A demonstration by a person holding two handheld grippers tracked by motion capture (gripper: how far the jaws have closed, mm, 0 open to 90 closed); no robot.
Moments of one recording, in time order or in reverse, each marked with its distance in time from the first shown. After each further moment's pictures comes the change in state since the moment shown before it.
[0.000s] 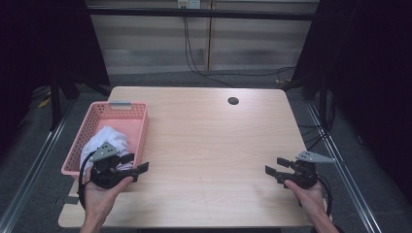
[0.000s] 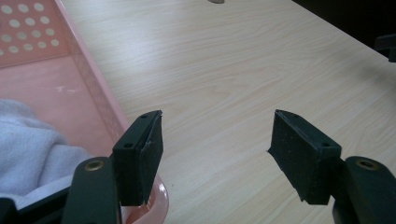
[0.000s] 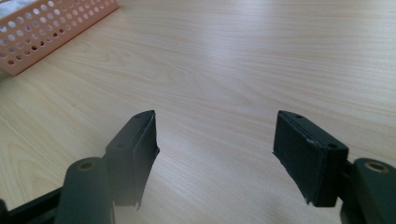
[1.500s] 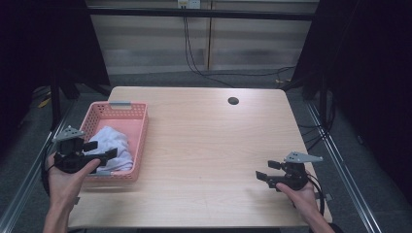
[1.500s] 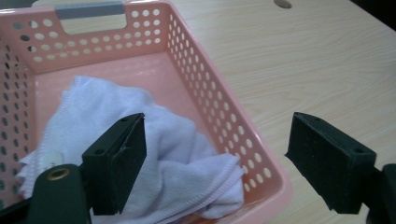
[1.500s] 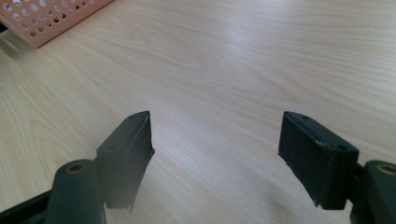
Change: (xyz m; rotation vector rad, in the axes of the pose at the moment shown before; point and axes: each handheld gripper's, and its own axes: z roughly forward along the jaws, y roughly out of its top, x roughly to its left) left arm 0.072 0.025 -0.043 0.054 0.160 -0.074; right arm 0.019 0.002 0.016 0.072 0.074 -0.063
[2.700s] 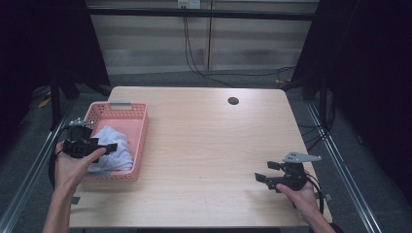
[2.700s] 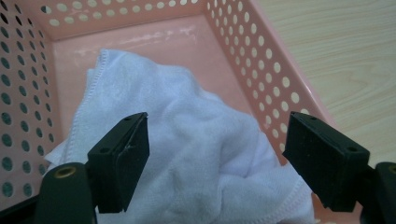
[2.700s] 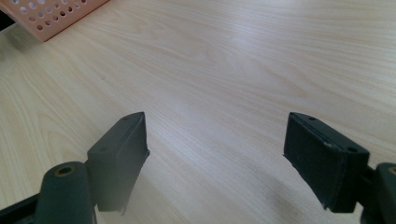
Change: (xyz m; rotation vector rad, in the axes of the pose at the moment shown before) left arm 0.029 0.013 0.048 0.194 0.075 -0.023; right arm 0.001 0.000 0.001 0.029 0.027 0.005
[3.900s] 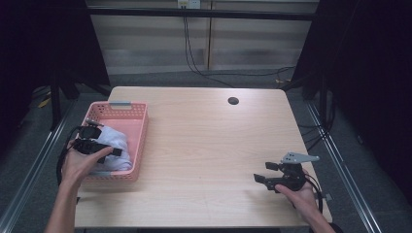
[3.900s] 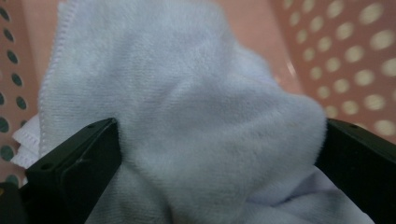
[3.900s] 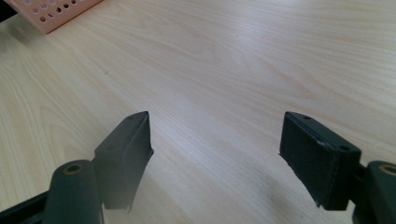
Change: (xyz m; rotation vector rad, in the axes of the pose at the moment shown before) left arm 0.016 0.000 0.049 0.247 0.036 -0.057; right arm 0.003 0.001 0.002 0.010 0.005 -0.035
